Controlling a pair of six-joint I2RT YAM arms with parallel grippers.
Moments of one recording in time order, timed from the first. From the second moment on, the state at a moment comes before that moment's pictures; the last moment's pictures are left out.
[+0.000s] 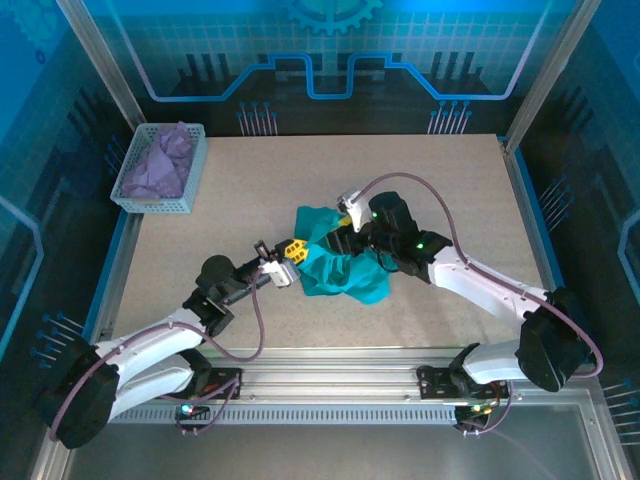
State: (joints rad) left arm -0.59 1.00 0.31 0.79 0.33 0.65; right arm 0.66 1.34 0.95 -0.14 -0.16 0.10
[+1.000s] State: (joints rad) left arm -0.59 1.00 0.31 0.78 0.33 0.64; right arm 0.64 1.37 1.26 -0.65 -0.01 0.02
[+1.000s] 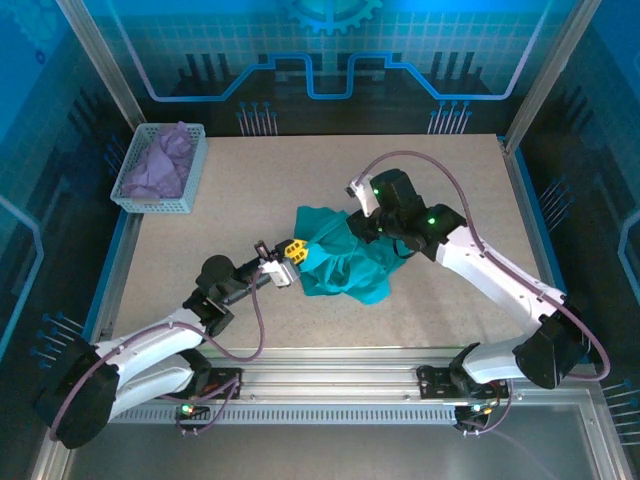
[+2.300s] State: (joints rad) left arm -0.59 1.00 0.31 0.77 0.33 0.64; right arm 0.54 1.36 1.23 -0.76 -0.31 0.04
